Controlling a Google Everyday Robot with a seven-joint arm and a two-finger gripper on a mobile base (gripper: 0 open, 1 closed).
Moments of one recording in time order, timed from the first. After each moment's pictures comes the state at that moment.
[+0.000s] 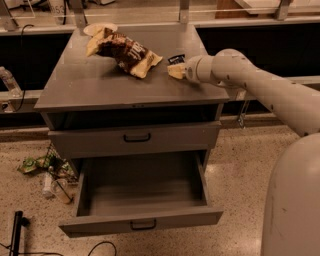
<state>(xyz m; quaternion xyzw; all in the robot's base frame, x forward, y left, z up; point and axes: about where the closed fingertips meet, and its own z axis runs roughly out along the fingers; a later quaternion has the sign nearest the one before) 0.837 -0.078 0.825 -0.23 0.80 0.15 0.53</state>
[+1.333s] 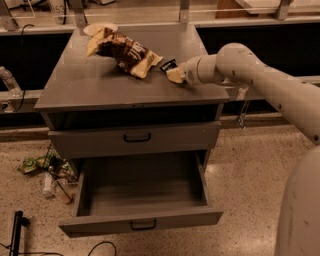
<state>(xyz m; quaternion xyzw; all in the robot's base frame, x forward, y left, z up) 0.803 -0.065 0.834 -0.31 0.79 0.17 0.51</state>
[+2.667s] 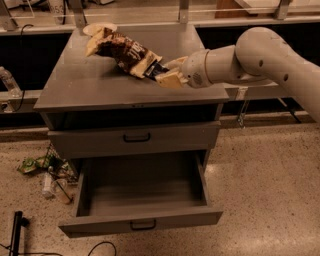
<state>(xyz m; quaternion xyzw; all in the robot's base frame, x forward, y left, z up) 0.676 -0.020 0.894 -0.47 0.70 0.24 0.49</state>
